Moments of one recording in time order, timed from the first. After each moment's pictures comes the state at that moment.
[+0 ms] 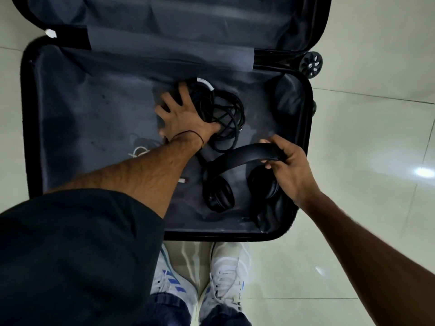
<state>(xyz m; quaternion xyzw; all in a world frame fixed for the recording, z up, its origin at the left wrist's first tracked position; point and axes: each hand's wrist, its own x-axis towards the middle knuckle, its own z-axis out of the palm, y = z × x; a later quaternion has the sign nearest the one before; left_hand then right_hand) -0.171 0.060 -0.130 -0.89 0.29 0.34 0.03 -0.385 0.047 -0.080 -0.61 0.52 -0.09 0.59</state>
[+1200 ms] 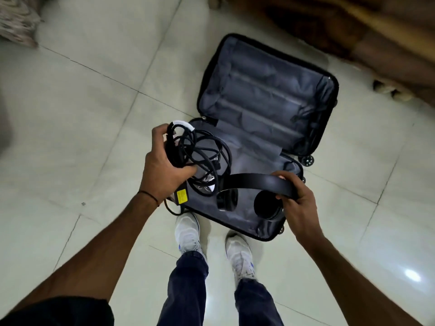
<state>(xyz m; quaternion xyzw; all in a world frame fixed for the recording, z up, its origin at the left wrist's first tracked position) -0.031 0.216 0.230 -0.84 0.21 0.27 -0.42 -0.275 0.063 0.235 -0.66 0.47 -0.08 0.58</state>
